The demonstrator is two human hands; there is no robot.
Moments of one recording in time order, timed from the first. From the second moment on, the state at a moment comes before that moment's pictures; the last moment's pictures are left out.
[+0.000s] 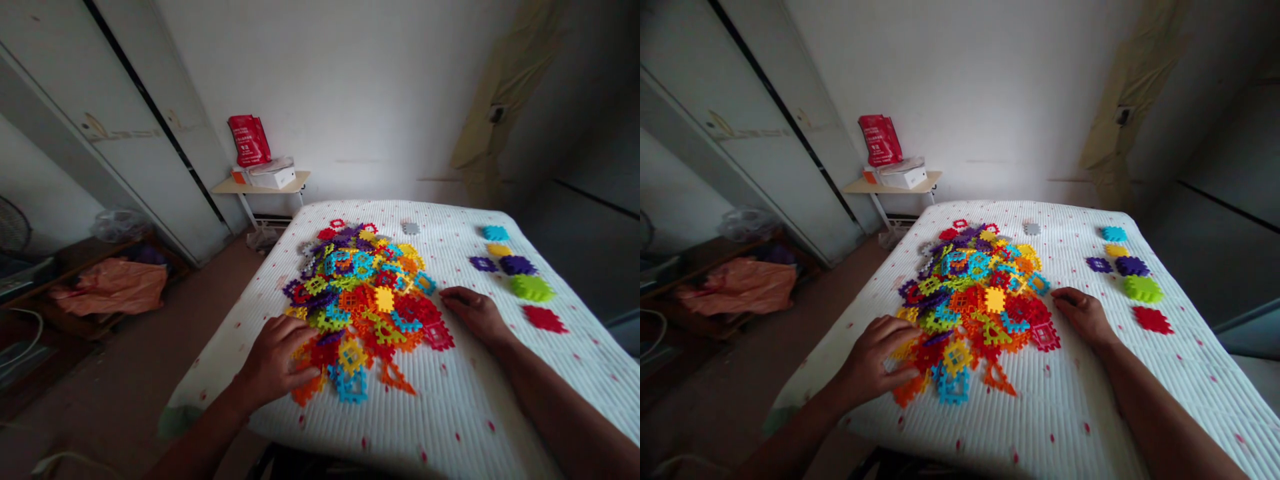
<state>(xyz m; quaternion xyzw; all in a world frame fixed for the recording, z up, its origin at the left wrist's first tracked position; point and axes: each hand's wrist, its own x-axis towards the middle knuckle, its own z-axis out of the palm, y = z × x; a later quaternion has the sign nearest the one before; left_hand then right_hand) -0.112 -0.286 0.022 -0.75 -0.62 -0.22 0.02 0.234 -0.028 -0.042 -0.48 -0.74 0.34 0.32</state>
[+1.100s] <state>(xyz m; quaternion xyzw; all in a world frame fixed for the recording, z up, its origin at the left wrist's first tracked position) -0.068 -0.251 -0.014 -0.73 -0.65 -0.20 0.06 0.231 -0.030 -0.037 -0.47 -0.77 0.30 0.31</state>
